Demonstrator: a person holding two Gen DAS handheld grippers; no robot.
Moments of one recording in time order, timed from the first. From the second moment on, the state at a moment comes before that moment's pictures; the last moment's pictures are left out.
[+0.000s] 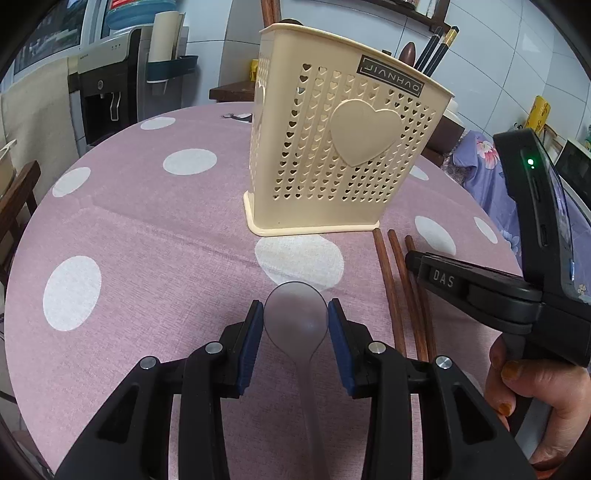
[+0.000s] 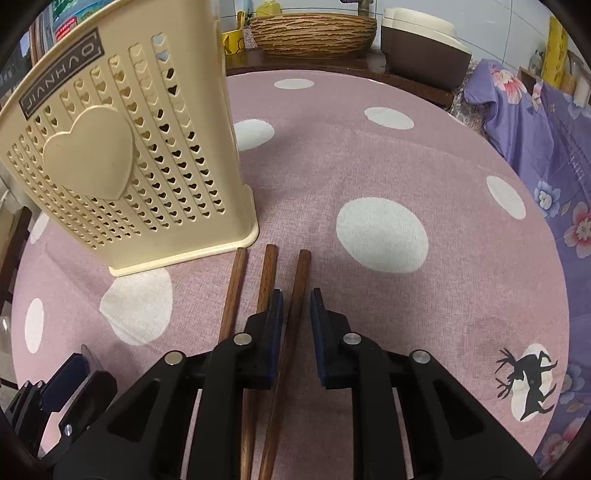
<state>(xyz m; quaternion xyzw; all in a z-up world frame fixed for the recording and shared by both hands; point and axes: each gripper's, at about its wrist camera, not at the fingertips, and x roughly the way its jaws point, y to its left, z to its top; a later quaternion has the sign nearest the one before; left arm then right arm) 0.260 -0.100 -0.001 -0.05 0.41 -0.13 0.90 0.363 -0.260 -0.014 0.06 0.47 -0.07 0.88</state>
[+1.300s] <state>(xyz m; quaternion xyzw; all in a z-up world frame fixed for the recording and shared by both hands) 0.248 -0.080 0.068 -0.08 0.31 -0.16 0.93 0.252 -0.299 0.123 0.14 0.28 0.03 0.95</state>
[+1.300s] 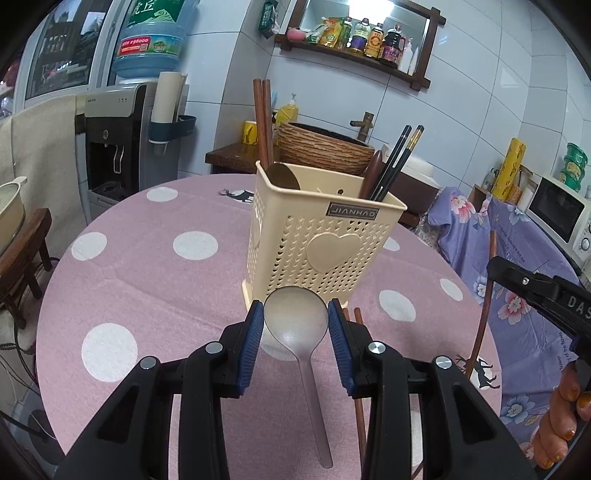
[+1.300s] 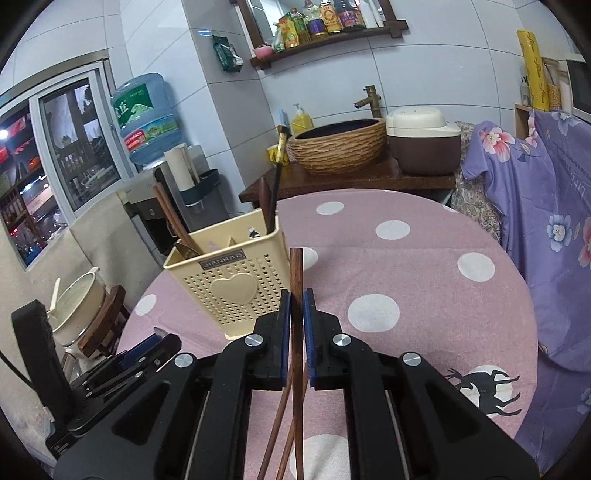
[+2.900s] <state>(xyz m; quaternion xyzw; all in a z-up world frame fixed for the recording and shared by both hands) 0.347 -0.113 0.153 -0.03 0.17 -0.09 0.98 0.366 -0.260 0.210 0.08 0.17 0.03 0.98</state>
